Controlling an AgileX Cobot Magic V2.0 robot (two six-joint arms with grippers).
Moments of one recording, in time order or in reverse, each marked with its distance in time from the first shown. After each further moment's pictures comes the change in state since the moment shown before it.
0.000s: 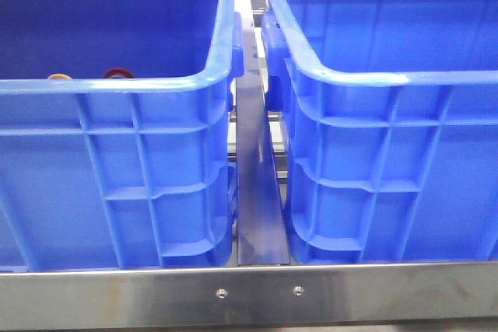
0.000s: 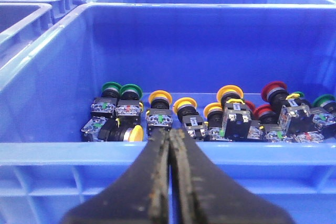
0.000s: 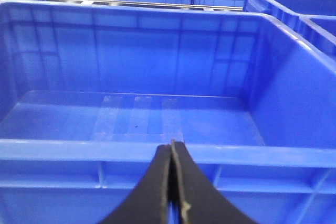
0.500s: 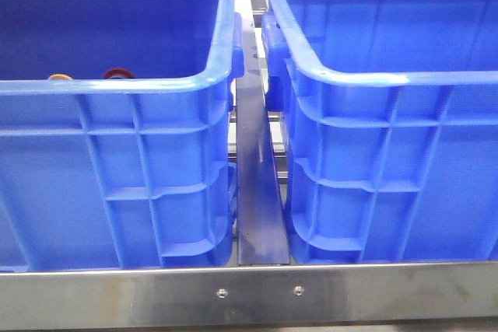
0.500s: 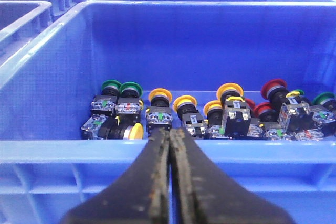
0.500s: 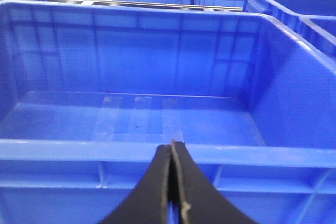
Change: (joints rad) left arm 0.000 0.000 0.002 0.000 0.006 0.000; right arm 0.000 0.000 0.000 0.000 0.000 0.000
